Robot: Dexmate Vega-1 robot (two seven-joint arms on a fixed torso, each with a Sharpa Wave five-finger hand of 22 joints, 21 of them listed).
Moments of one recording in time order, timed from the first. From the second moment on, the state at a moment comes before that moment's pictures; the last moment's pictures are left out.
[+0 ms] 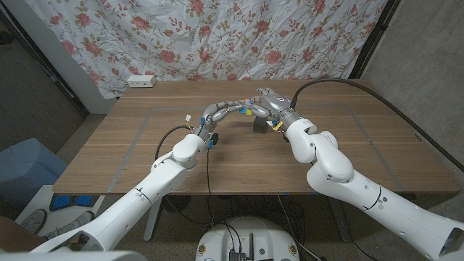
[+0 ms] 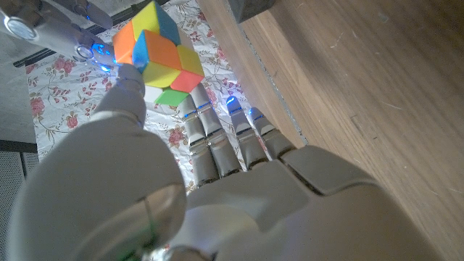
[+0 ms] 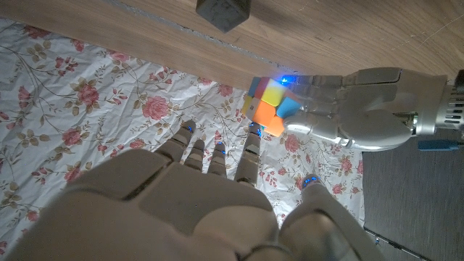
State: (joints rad) left arm 0.92 0.52 0.51 -1.71 -0.38 -0.03 0.26; left_hand 0.84 -0.01 0.35 -0.17 0.20 0.80 -0.05 0.29 0.22 0.85 -0.17 0.27 0.44 0.52 -0.05 0.24 0.19 0.26 0.03 0.19 0.17; right arm -0.86 -0.70 -0.78 -2.28 -0.91 -0.70 0.24; right_hand 0.04 0.08 0.29 0.06 0.21 0.47 -0.18 0.20 0.18 -0.01 -0.01 0.20 0.19 -0.14 0.07 0.24 0.29 0.09 0.06 0.19 0.16
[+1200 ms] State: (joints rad) left arm 0.91 0.50 0.51 -1.68 -0.39 -0.04 0.26; left_hand 0.83 0.00 0.35 -0.17 0.20 0.81 -0.05 0.29 0.22 0.86 -0.17 0.26 0.44 0.52 -0.05 0.24 0.19 0.26 0.03 0.19 0.17; right arm -0.90 -0.68 -0.78 -2.27 -0.99 -0.67 0.27; right_hand 0.04 0.09 0.30 0.05 0.21 0.47 -0.18 0.20 0.18 -0.01 -0.01 0.20 0.19 -0.13 0.06 0.24 0.29 0.09 0.06 0.19 0.16
